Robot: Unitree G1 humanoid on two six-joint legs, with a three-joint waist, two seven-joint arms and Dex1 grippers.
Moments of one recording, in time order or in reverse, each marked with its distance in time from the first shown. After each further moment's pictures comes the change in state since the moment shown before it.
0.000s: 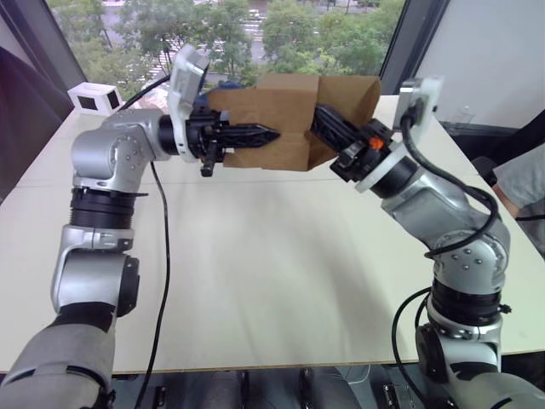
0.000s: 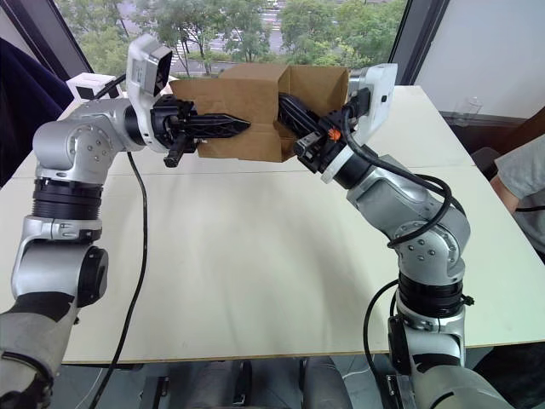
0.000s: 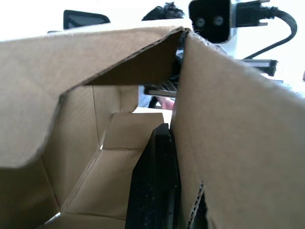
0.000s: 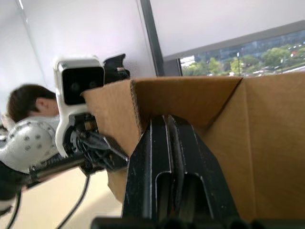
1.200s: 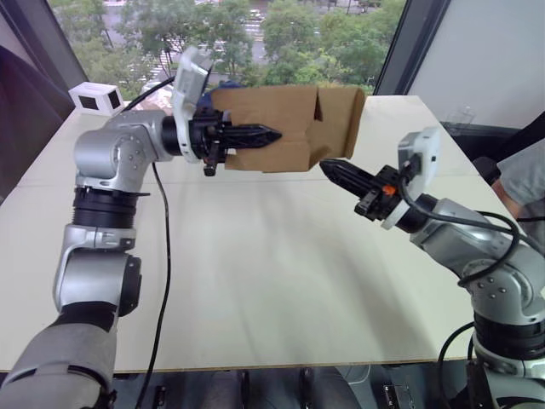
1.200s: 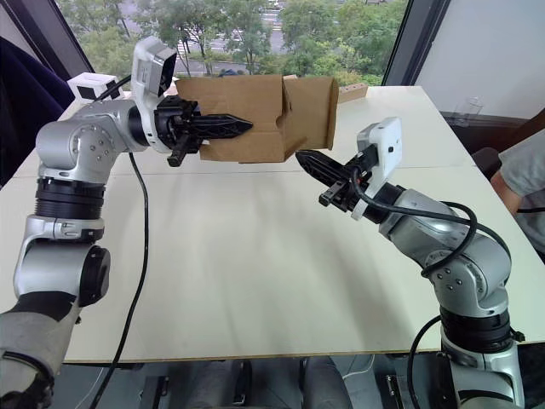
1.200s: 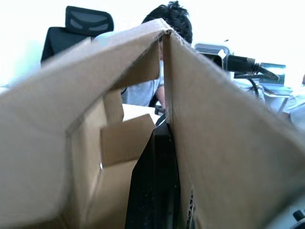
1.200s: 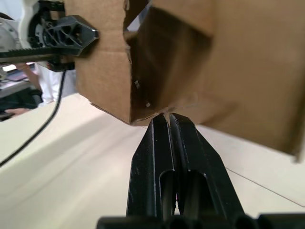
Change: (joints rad) left arm -0.005 -0.005 -0.002 -0.013 -0.002 0.046 -0.013; right arm 0.181 -0.173 -0.011 -0.039 -0.068 -0.004 0.153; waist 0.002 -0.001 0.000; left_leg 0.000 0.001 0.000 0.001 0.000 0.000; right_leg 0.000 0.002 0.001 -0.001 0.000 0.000
